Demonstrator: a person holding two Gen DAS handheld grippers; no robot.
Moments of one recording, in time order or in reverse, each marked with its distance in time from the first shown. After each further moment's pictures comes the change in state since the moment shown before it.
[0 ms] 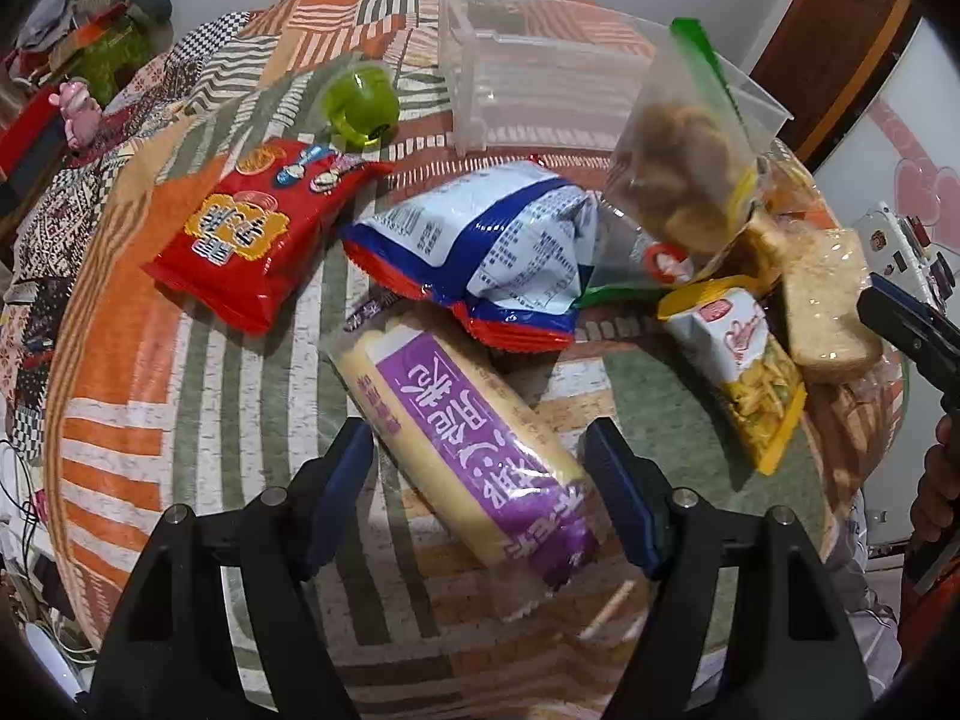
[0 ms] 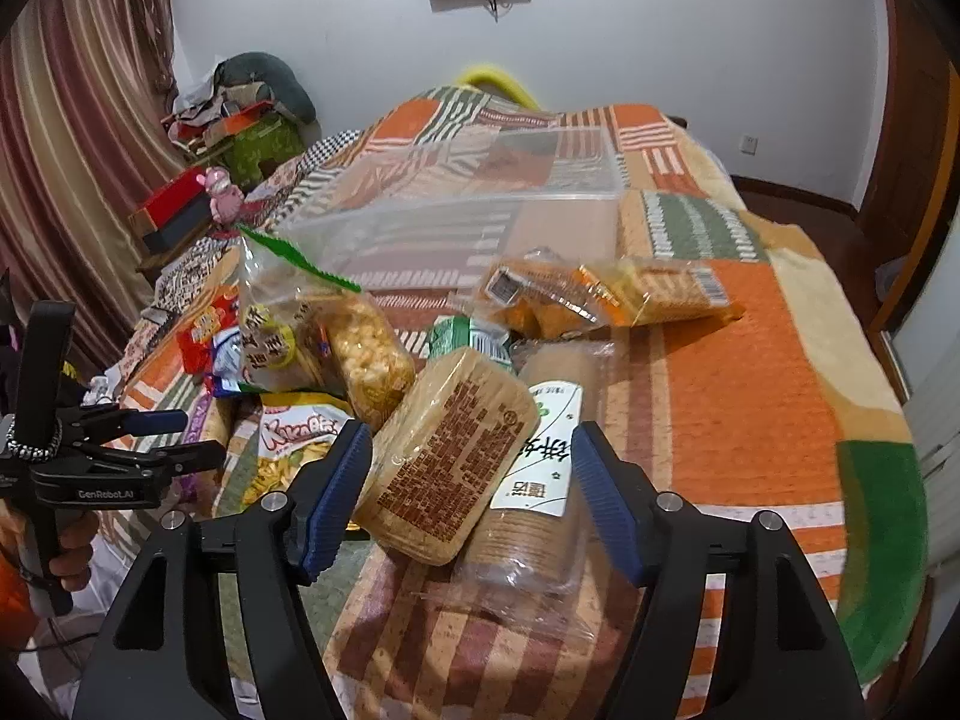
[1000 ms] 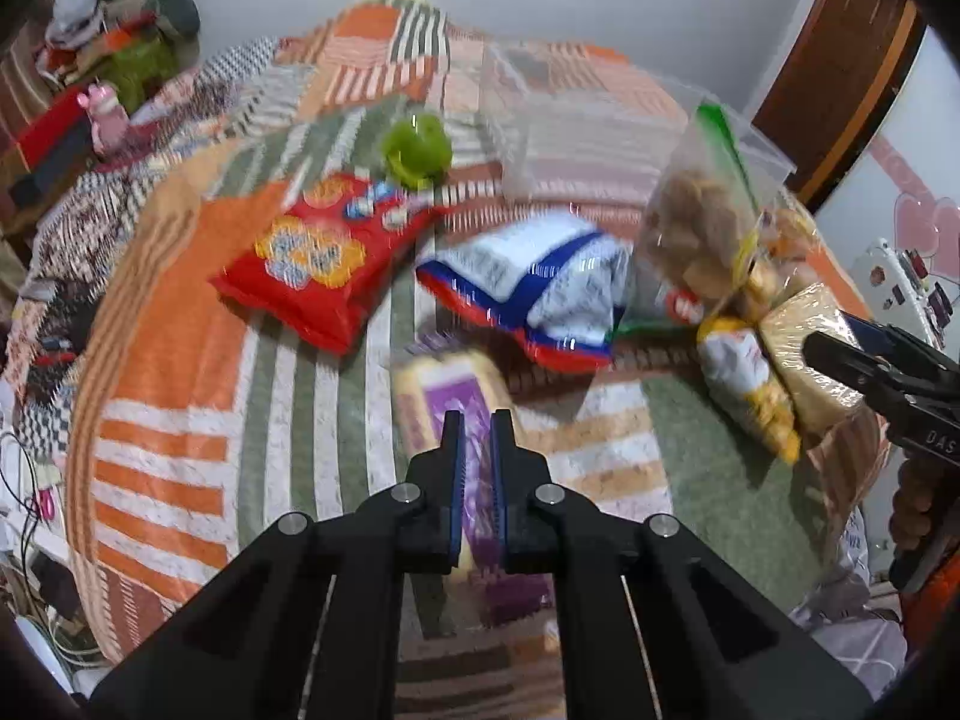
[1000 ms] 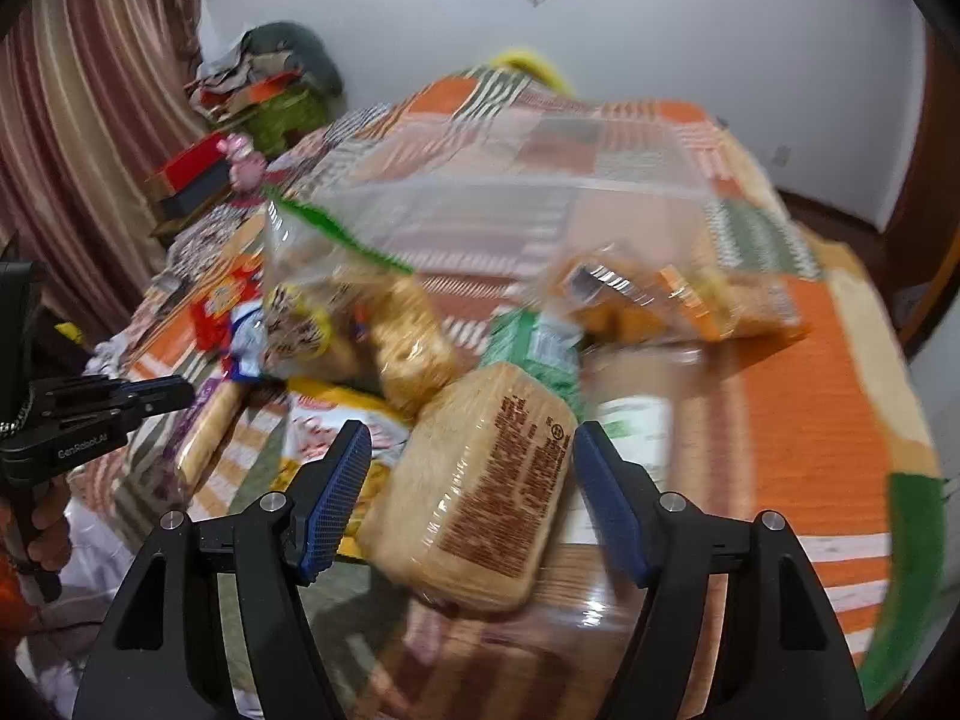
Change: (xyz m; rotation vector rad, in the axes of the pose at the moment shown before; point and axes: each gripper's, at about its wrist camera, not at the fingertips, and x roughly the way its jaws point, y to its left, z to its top) left arm -0.022 0.030 -0.001 -0.038 -0.082 0.014; right arm 0.027 0.028 0.009 -0.066 0.064 0.047
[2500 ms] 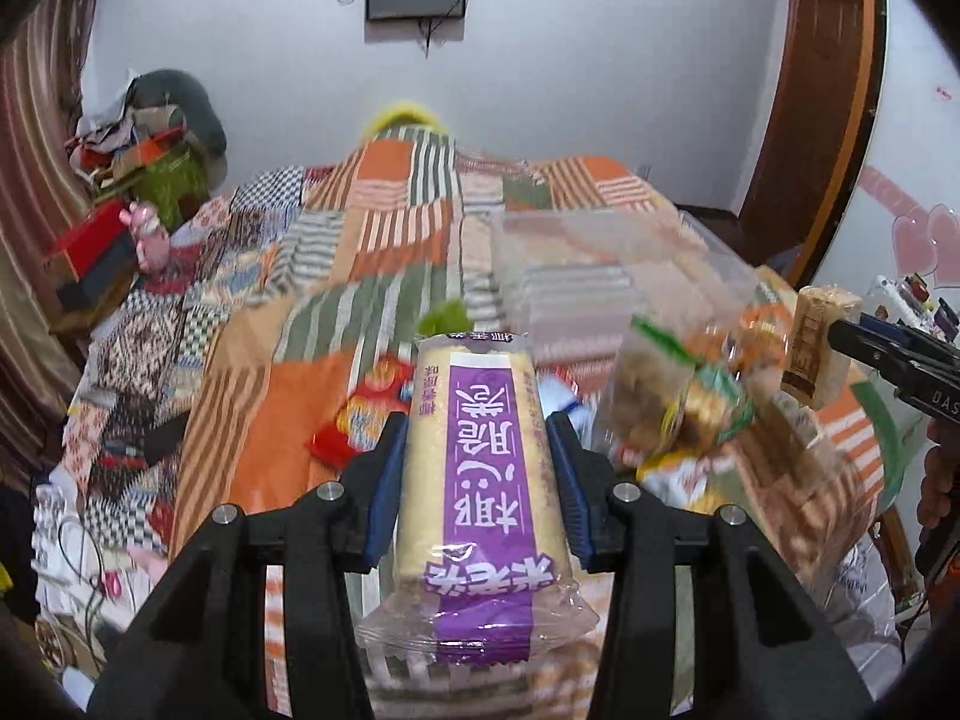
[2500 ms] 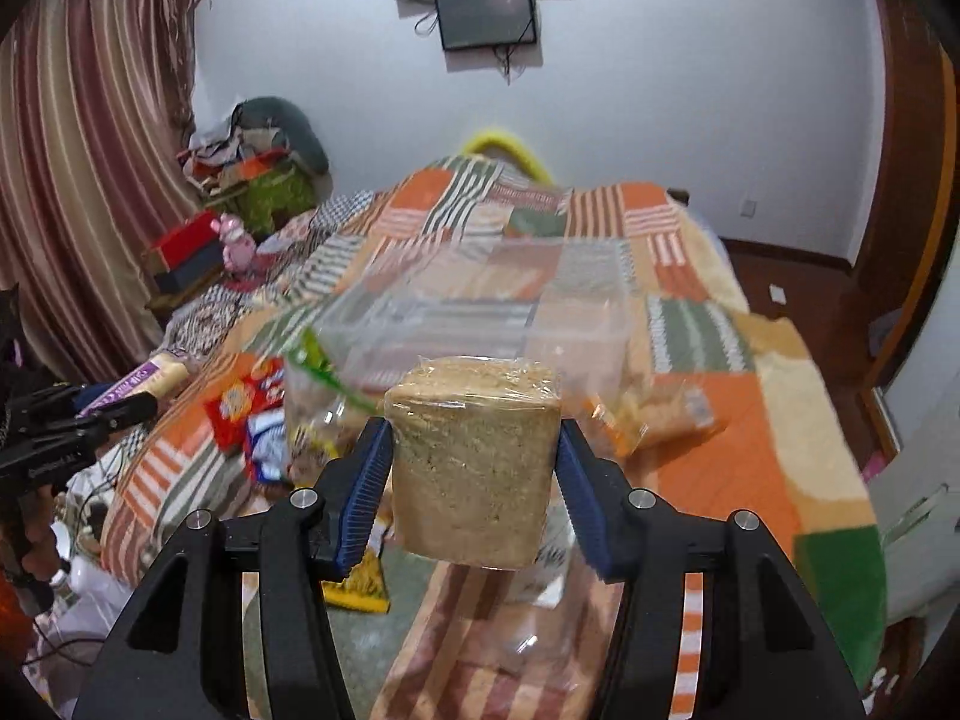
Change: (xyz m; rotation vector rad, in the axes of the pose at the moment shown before) left arm -0.095 -0.023 0.046 0.089 -0.290 0.090; right arm -0.065 -0.005 0.031 0.023 -0.231 -0.083
